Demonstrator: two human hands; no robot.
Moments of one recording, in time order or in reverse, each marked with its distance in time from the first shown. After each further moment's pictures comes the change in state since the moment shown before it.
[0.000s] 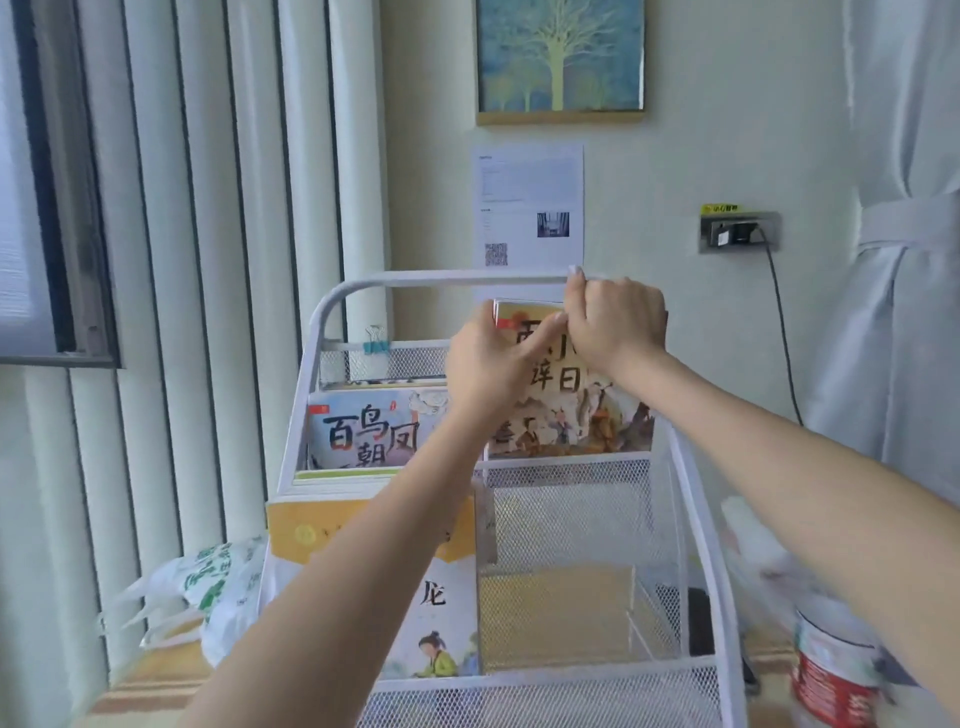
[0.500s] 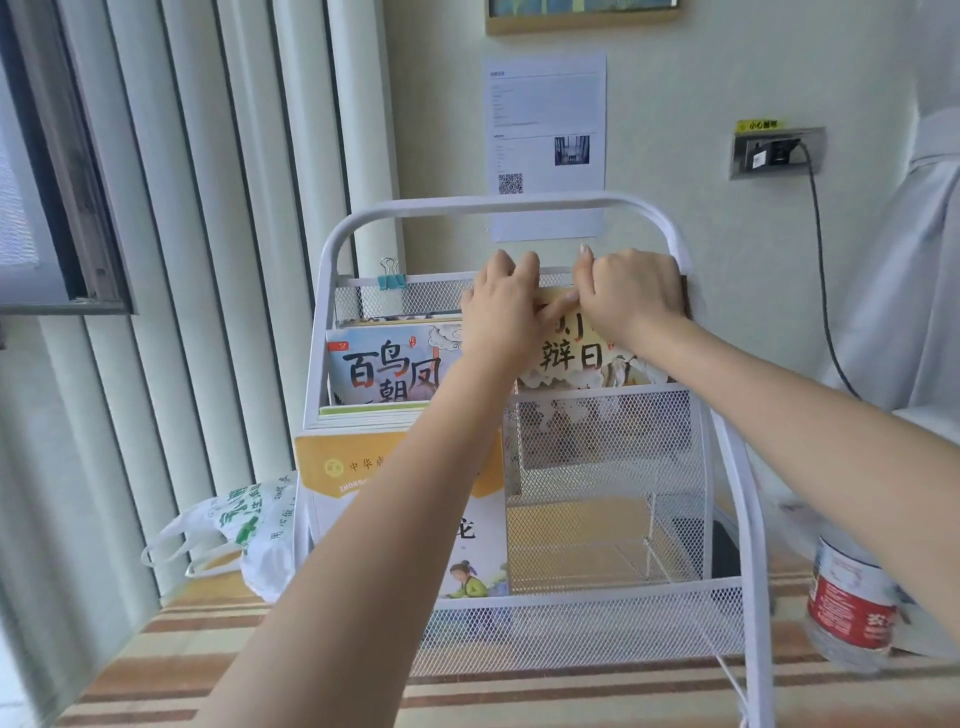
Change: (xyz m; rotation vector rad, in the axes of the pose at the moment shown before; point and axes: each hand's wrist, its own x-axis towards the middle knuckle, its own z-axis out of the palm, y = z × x) left_hand -0.005 -0.032 0.003 0.504 -0.160 0.248; right_hand -0.028 -0.011 0.020 -0.101 -0.224 -0.007
